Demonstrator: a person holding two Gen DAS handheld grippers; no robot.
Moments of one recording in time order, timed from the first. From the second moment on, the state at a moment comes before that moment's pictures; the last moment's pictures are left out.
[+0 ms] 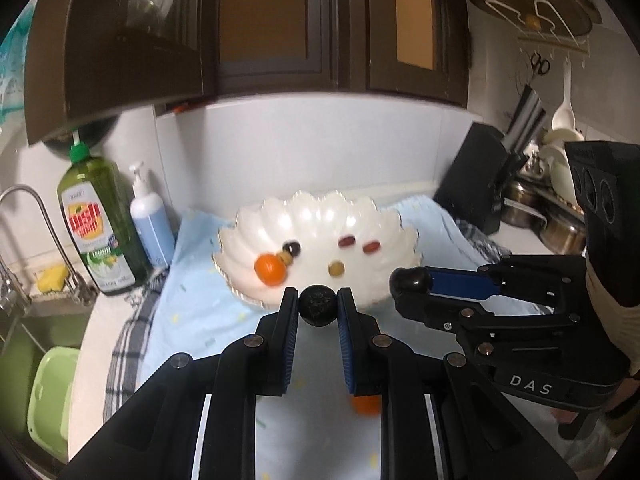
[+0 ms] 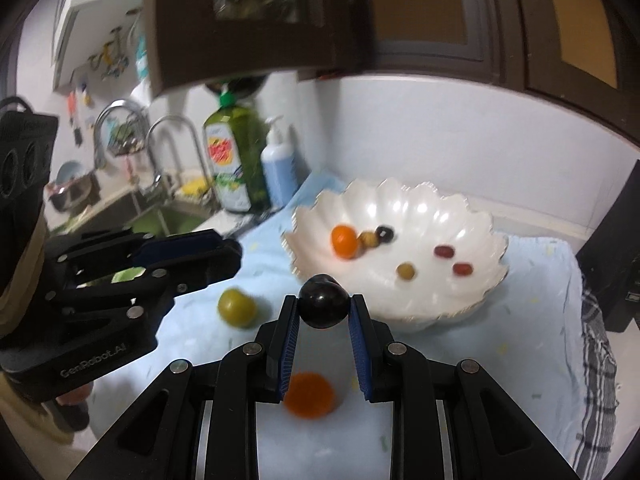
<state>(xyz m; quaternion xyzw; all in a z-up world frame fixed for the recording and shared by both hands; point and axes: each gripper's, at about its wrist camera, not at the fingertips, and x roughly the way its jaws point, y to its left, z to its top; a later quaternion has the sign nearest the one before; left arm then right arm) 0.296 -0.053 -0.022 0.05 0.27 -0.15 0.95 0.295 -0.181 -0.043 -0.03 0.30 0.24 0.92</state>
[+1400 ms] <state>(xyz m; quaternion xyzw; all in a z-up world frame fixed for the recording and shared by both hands) 0.478 -0.096 -0.052 0.05 0.36 -0.13 0.92 0.453 -0.222 -0.062 0.01 0.36 0.13 0.92</state>
